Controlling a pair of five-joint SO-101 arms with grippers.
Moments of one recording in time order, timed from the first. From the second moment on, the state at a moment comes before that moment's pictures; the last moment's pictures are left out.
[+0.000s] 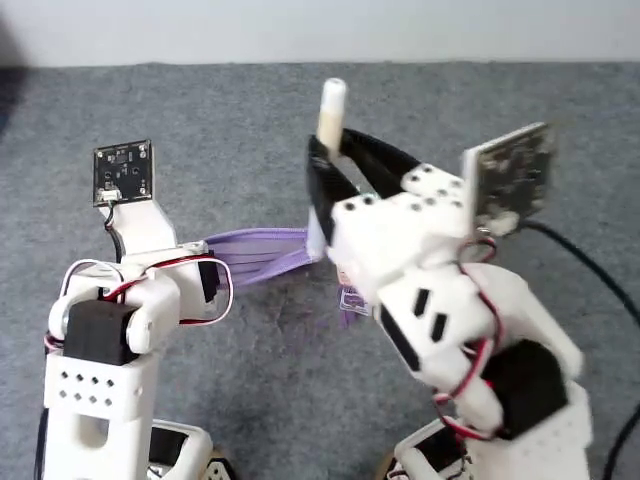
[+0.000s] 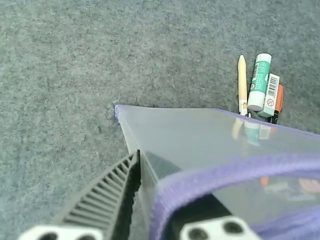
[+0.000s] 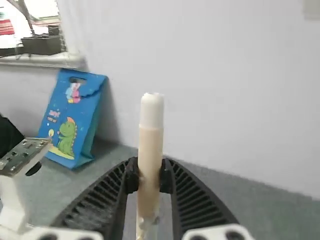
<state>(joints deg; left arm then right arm) 5.8 -47.3 29.3 86.2 21.7 -34.1 -50.5 11.7 49.1 -6.2</state>
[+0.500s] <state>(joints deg) 5.8 -47.2 30.3 86.2 21.7 -45.4 -50.5 29.9 29.7 2.6</state>
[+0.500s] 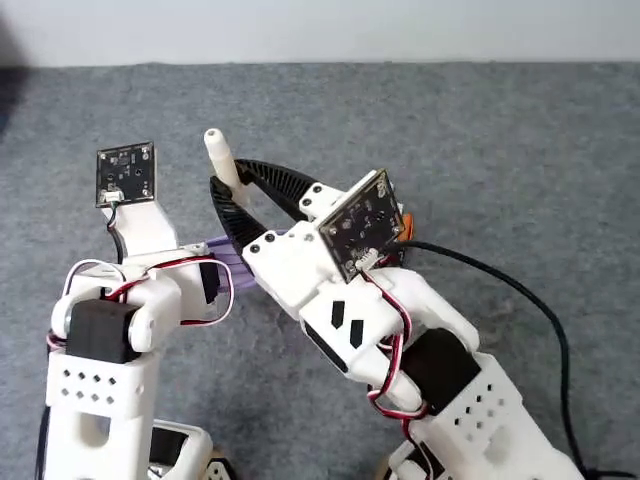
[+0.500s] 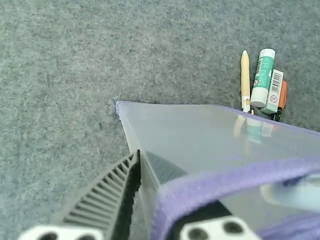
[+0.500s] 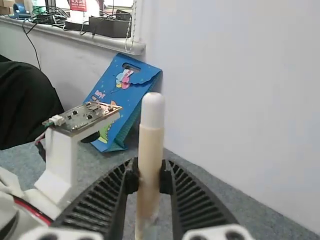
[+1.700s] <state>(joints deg) 5.8 -47.1 30.4 85.2 21.7 -7.9 -31.3 22.2 54.4 -9.1</state>
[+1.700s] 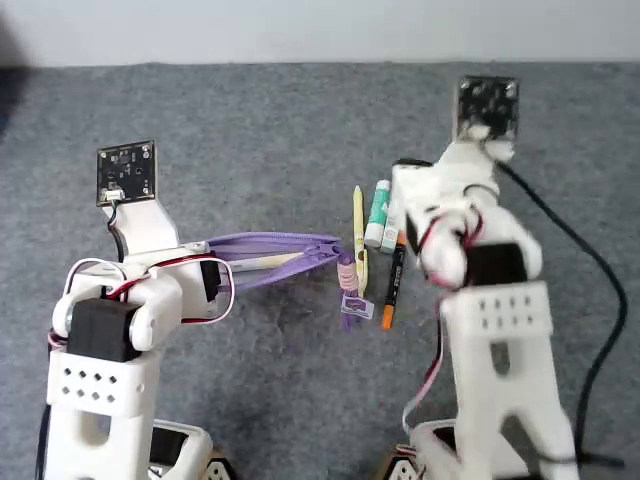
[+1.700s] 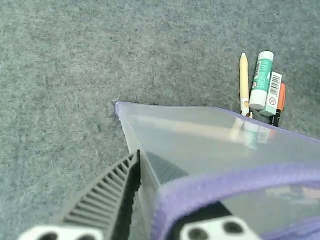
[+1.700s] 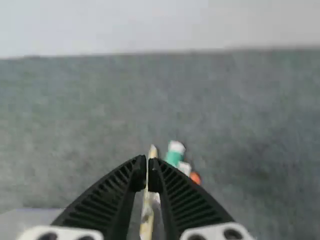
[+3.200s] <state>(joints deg) 5.8 -47.1 30.4 85.2 21.7 -6.3 59.5 -63.1 100.3 -9.9</state>
